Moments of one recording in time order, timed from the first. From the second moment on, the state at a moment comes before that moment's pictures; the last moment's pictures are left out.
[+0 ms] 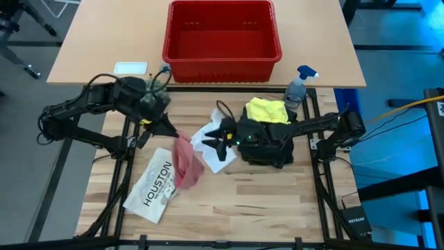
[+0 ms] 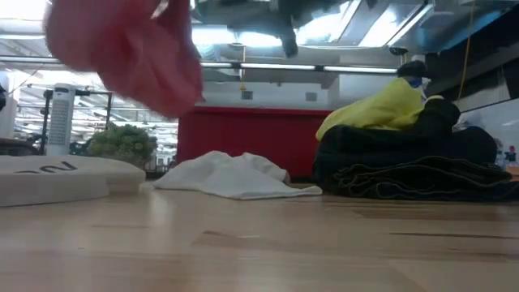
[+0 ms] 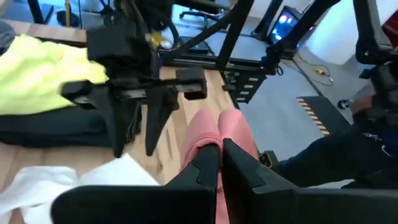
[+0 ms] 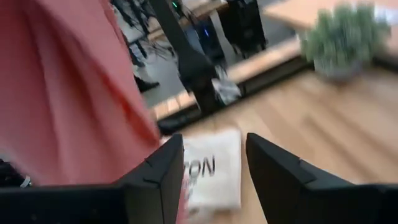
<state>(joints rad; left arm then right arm) 0.12 1.08 1.45 -0.86 0.42 -0.04 0.06 1.65 1.18 0.21 0.11 0.47</state>
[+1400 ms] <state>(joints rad) 0.14 1.25 1.45 -0.80 0.33 0.03 0.04 1.65 1.44 -0.01 -0.02 0.24</state>
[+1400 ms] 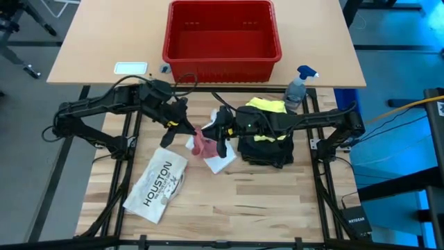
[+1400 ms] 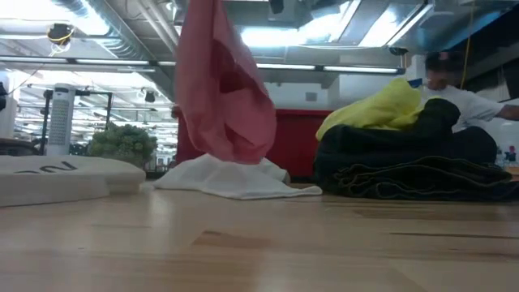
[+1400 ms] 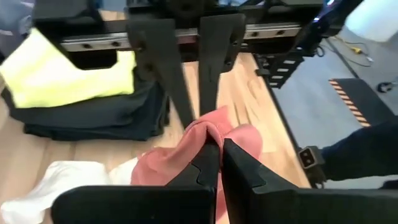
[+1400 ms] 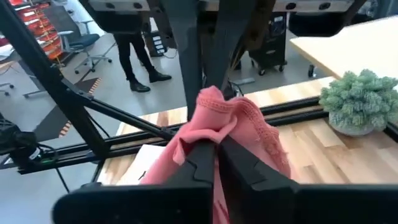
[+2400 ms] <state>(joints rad) 0.14 1.05 1.45 -0.79 0.16 -0.05 -0.05 1.65 1.81 -0.52 -0.01 0.05</state>
